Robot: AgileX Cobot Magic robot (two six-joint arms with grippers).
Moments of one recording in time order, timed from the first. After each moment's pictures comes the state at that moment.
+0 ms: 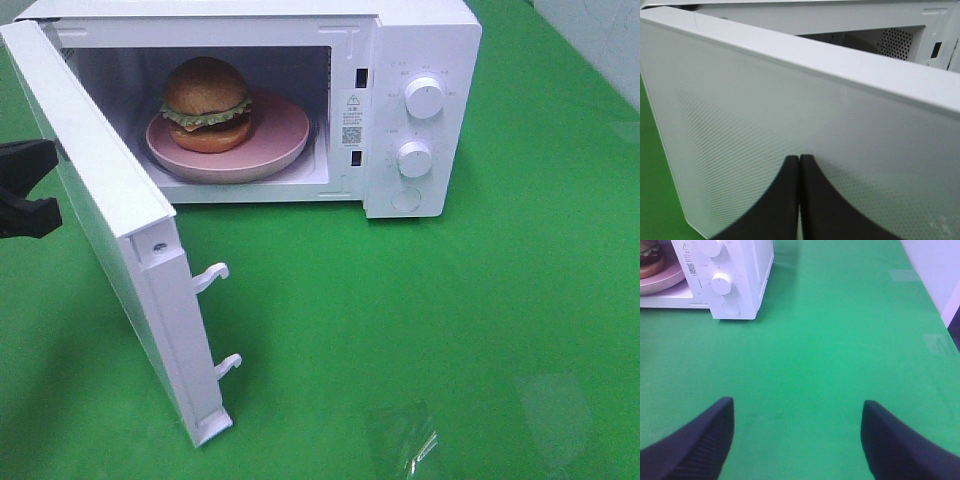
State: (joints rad) left arm -0.22 1.39 -0.29 0.29 -0.84 -0.22; right arm 0.14 -0.01 -0.51 -0.11 1.00 0.14
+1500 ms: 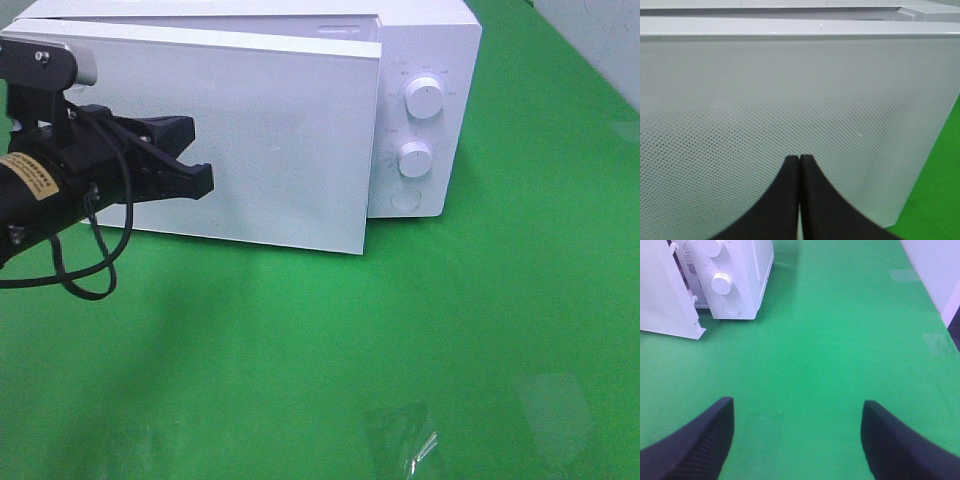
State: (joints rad) left arm -0.56 1.66 -0.57 -0.03 -0.82 -0.08; right arm 0.14 -0.01 -0.51 -0.11 1.00 0.14
